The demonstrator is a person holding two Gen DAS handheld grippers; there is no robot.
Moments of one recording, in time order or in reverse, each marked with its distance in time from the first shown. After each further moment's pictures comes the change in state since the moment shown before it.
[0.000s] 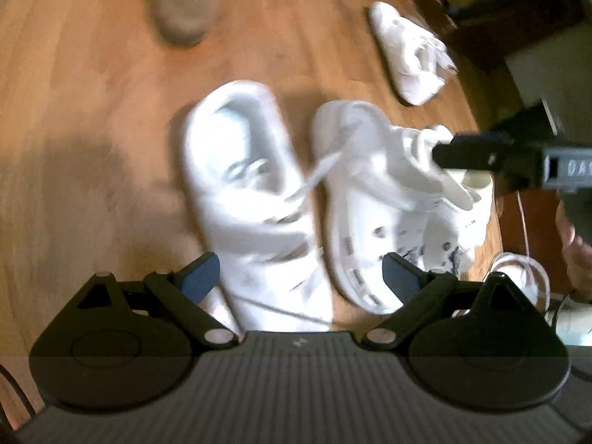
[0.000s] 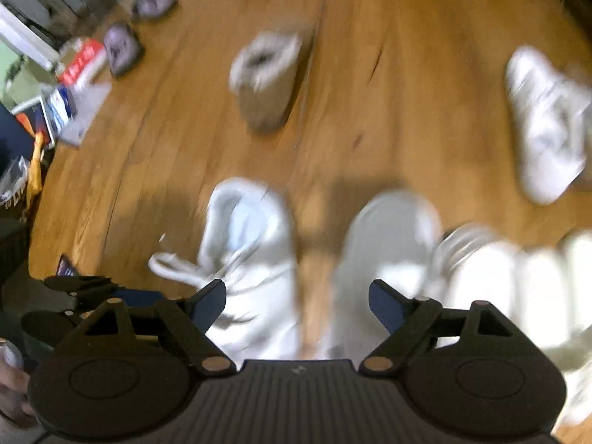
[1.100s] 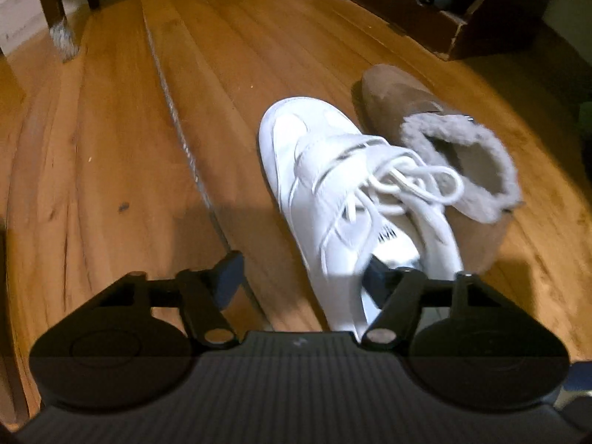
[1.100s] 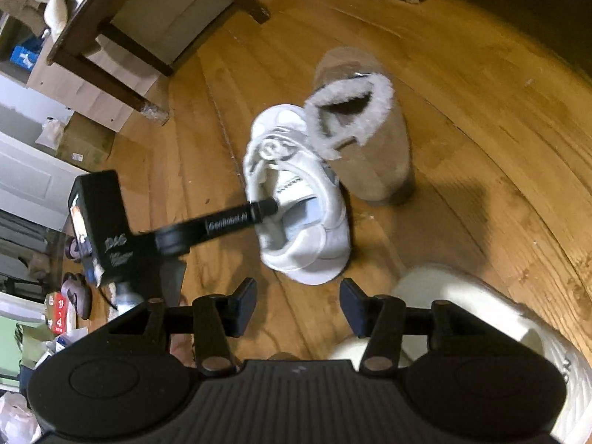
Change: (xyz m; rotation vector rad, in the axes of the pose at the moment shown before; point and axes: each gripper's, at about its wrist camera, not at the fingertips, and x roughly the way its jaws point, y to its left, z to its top) left arm 0.274 -0.204 0.259 0.356 -0.230 0.368; right arm 0.020 -0.317 0.006 0.627 -0.203 0.138
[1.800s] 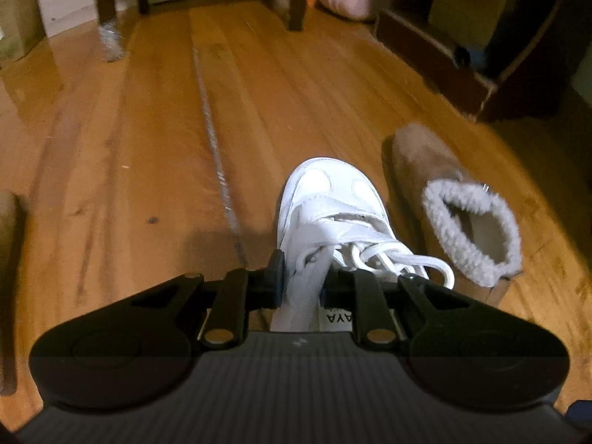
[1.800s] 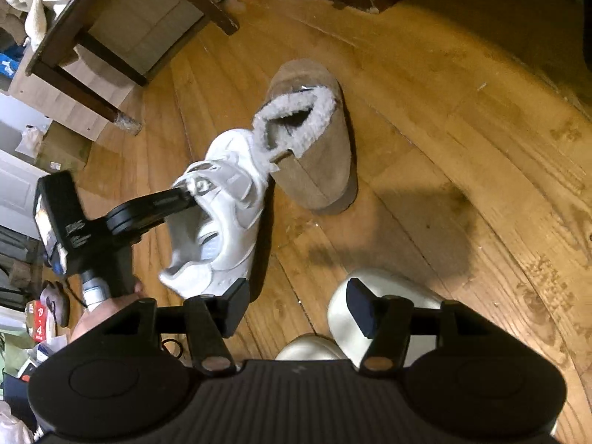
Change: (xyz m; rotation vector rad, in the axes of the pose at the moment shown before) left arm -0.047 0.022 0.006 -0.180 -0.105 0.022; right arm -0.025 -0.016 -0.013 0.001 -0.038 -0.063
